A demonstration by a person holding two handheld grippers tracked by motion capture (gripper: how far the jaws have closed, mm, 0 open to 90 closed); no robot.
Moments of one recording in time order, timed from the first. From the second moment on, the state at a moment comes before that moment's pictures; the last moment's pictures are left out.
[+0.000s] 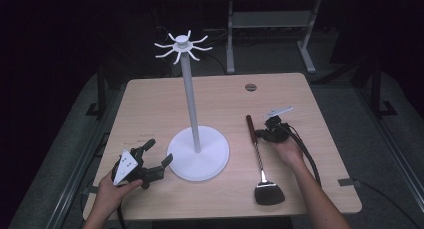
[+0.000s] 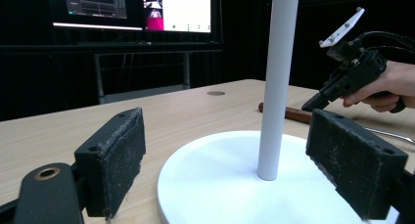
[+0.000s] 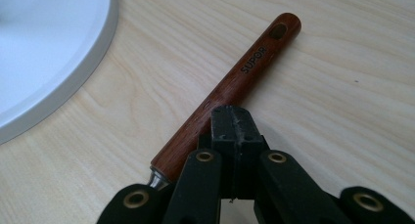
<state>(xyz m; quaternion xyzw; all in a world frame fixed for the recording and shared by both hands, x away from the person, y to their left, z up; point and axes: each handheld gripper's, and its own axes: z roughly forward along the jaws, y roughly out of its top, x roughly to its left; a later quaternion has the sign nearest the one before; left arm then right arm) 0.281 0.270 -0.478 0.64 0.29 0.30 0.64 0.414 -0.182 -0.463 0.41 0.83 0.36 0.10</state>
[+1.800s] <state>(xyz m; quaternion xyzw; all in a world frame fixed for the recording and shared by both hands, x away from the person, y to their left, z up) 0.281 0.270 -0.478 0.64 0.29 0.30 0.64 0.356 -0.152 -0.434 0.33 0.87 0.35 0.07</state>
